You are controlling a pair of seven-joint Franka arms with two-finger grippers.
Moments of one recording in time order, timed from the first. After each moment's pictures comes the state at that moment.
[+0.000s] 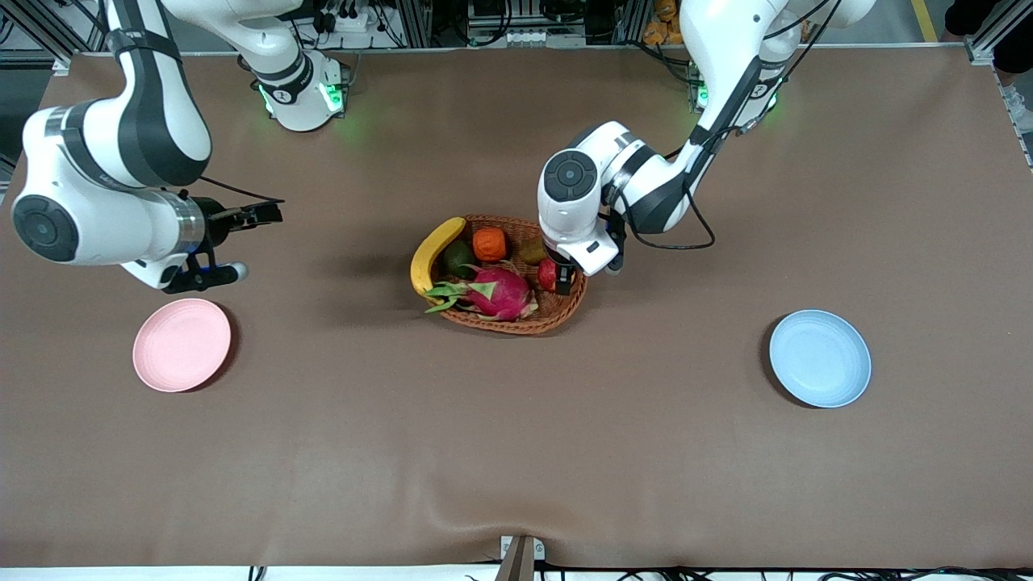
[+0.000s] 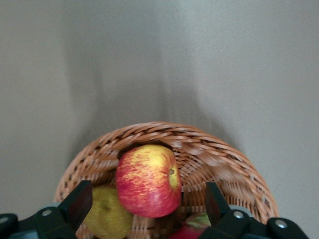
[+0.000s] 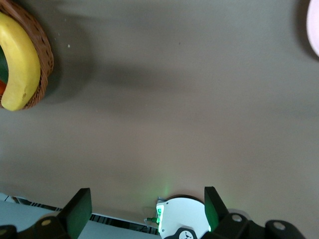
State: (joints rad) left arm -0.60 0.52 -0.17 -1.75 0.09 2.21 -2.33; right arm 0.15 0.14 -0.05 -1.88 0.16 1.51 -0.09
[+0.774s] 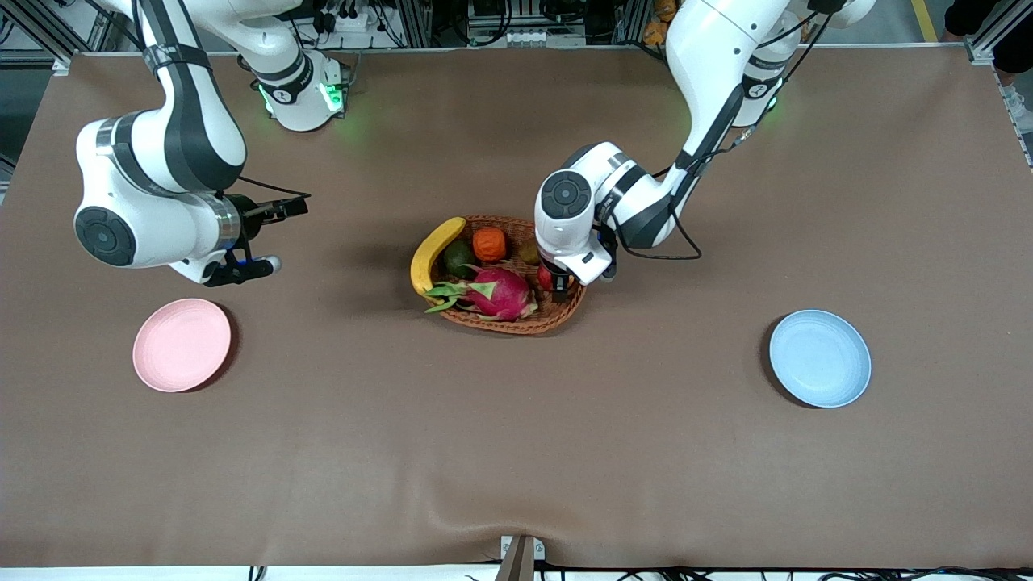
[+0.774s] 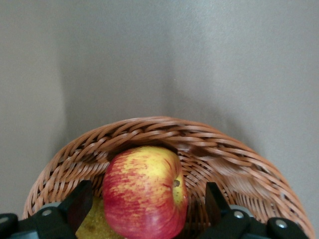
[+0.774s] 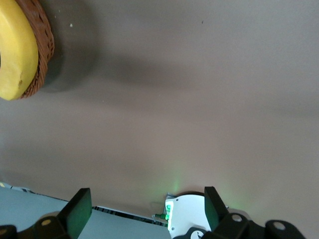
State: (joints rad) left arm -0.61 0.60 -0.18 -1.75 0.09 2.28 -2.35; right arm 0.19 0.14 -0.06 -1.96 0.20 1.56 -0.07
